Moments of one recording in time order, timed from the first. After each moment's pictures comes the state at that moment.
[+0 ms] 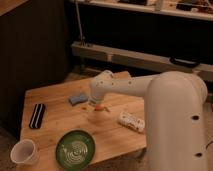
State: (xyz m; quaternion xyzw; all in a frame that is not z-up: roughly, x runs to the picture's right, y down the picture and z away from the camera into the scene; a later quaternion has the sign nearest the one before) arm -0.087 0.098 0.874 -0.29 -0.07 0.24 0.92
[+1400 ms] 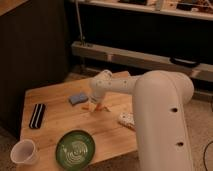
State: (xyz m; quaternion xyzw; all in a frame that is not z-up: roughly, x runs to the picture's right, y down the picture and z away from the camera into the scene) arm -0.065 0.089 0.920 -0.28 -0.03 0.27 0.92
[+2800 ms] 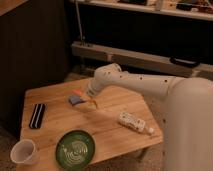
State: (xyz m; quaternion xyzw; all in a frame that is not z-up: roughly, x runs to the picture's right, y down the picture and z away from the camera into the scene) arm -0.133 0.022 0.806 -0.29 -0.23 0.30 0.88
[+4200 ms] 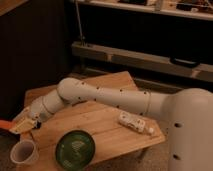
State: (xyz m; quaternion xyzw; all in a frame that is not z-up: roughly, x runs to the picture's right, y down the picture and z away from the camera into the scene) arm -0.351 0.141 0.544 -0.46 -0.53 0.12 0.71
